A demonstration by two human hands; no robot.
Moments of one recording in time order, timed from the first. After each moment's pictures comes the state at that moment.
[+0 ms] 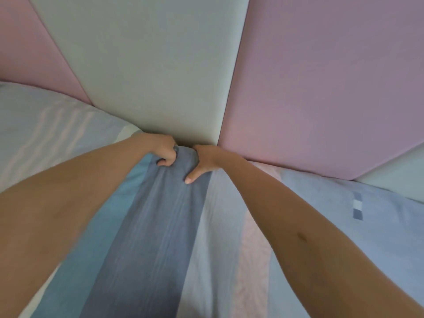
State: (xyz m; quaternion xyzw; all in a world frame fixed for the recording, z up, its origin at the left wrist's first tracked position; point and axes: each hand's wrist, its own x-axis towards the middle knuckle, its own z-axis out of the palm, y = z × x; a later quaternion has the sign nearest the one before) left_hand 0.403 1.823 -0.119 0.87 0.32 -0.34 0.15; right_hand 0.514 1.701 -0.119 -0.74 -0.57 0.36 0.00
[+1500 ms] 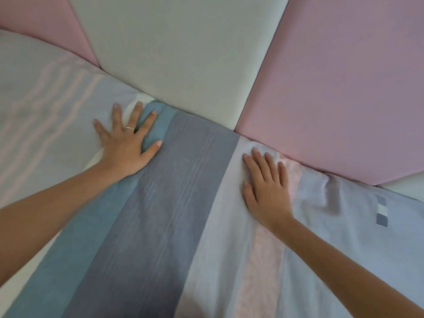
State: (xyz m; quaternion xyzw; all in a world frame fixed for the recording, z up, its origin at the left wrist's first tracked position) left_hand 0.293 1.805 -0.198 0.89 0.45 0.00 0.00; right_hand 0.510 1.557 -0.189 -0.81 -0.57 -0.02 0.13
